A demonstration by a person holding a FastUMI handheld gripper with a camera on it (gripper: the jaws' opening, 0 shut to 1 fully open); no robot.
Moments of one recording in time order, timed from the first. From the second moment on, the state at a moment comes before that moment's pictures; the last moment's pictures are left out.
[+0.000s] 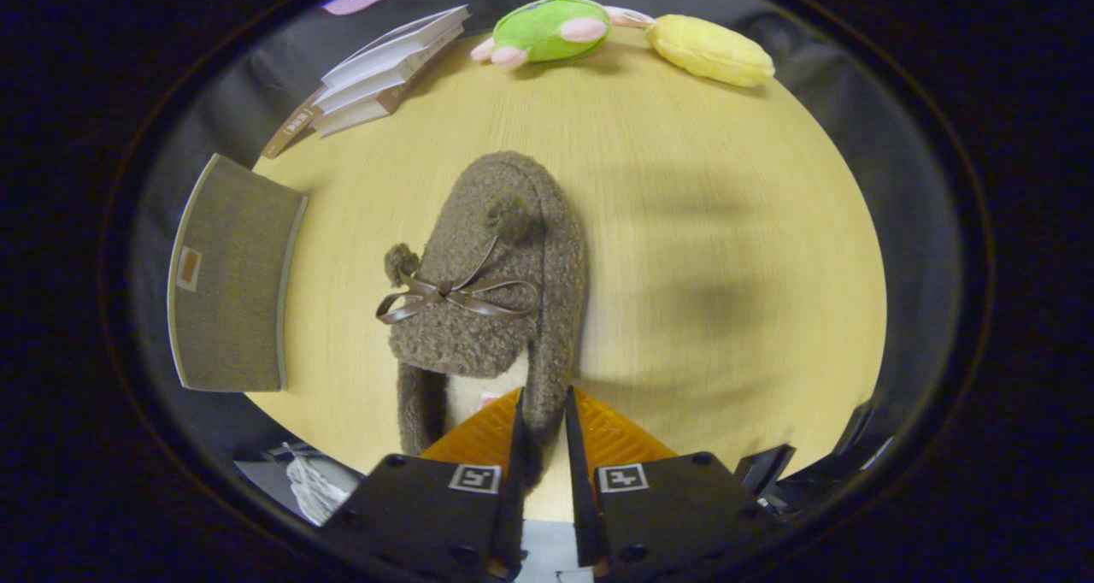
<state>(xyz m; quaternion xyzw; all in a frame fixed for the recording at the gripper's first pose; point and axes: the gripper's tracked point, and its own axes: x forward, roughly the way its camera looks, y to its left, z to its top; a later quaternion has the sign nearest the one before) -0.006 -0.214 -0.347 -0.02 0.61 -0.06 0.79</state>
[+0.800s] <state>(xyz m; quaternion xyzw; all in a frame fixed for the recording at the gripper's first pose) -0.008 -0.198 -0.339 0.20 0.57 -0.07 0.79</state>
